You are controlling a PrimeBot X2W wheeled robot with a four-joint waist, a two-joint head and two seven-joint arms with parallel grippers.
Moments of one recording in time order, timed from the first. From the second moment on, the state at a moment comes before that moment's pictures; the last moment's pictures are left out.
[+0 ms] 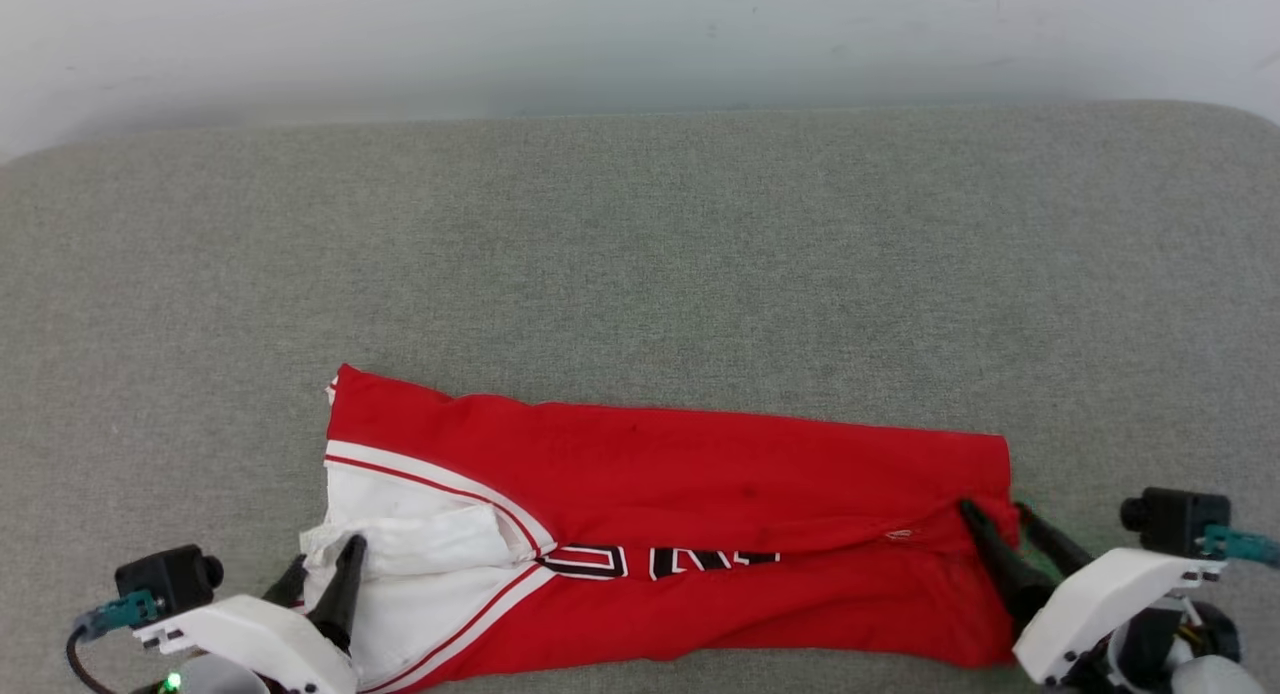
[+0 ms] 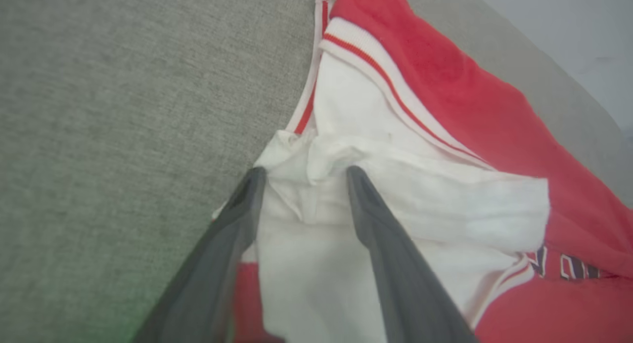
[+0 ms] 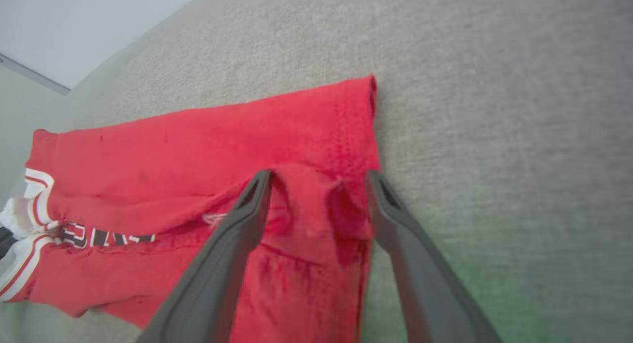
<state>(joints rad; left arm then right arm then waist) -0.04 0.46 -0.32 0.26 -1.02 0.12 0.00 -0.11 -0.23 0.16 0.35 0.69 0.13 0.12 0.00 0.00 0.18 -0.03</state>
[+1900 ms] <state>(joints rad) -0.13 0.50 -0.42 -0.08 -0.60 0.34 -0.21 -0.08 -0.33 -0.12 0.03 0.55 0.13 0.84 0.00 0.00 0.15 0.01</state>
